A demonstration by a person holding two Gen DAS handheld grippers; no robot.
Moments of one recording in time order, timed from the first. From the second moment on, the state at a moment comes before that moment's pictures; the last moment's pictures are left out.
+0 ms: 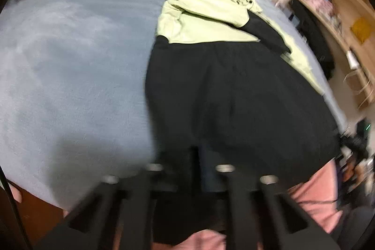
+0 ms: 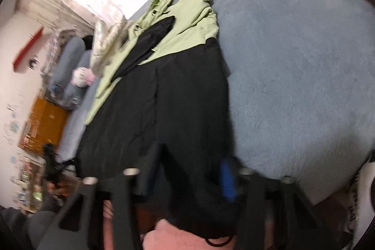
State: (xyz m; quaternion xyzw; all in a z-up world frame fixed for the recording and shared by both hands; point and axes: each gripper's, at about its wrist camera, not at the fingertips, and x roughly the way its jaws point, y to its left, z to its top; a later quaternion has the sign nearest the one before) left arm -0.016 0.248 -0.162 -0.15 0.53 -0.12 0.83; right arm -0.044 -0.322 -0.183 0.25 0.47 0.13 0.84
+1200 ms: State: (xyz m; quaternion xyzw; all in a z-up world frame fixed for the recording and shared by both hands) left arm -0.029 0.275 -0.148 -0.18 0.54 -0.11 0.82; right arm -0.086 -0.319 -0.120 0.26 0.40 0.12 0.87
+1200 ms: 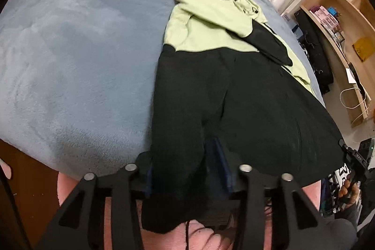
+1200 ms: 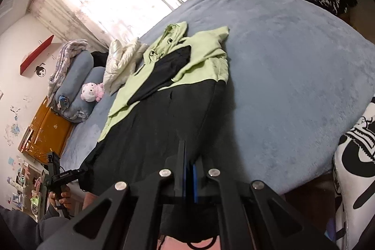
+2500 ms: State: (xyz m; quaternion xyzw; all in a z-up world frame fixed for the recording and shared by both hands) left arm -0.046 0.251 -0.071 -0.27 0.47 -0.19 0.82; right arm -0.112 -0.324 -0.105 0.28 0.36 0.21 0.87
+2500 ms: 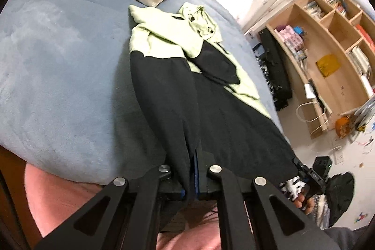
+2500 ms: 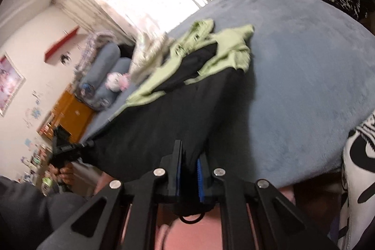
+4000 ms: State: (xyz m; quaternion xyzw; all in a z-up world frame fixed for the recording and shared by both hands) left arm 0.419 0.246 -0.166 -0.08 0.52 0.03 0.85; right arm 0.339 -0.364 -0.164 0.25 0.45 0.01 0.86
